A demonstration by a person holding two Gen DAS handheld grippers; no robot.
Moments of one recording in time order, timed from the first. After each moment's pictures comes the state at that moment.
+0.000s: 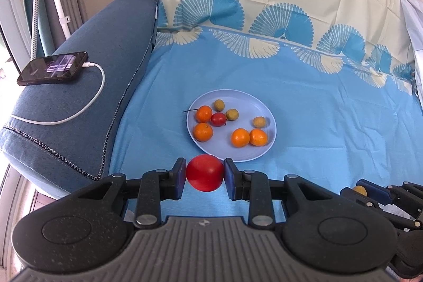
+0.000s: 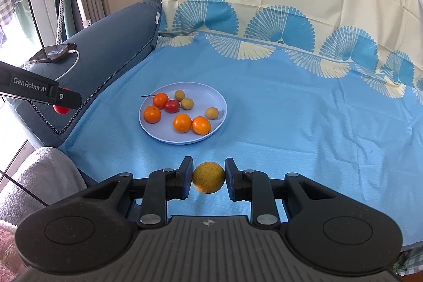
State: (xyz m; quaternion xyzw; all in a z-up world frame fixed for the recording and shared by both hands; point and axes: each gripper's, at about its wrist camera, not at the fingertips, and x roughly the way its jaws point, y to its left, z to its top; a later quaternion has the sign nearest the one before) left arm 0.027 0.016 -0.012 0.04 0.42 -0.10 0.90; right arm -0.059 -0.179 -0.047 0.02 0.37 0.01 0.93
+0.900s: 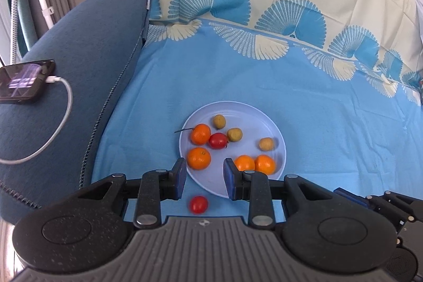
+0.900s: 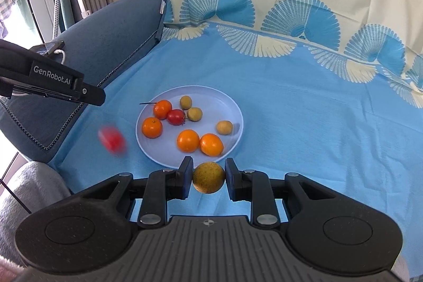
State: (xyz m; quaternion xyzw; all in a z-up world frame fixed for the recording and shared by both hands) left arm 0.128 -0.003 -0.038 0.02 0.45 -0.10 0.88; right arm 0.038 -0.172 -0.073 0.02 0.40 0.03 0.91
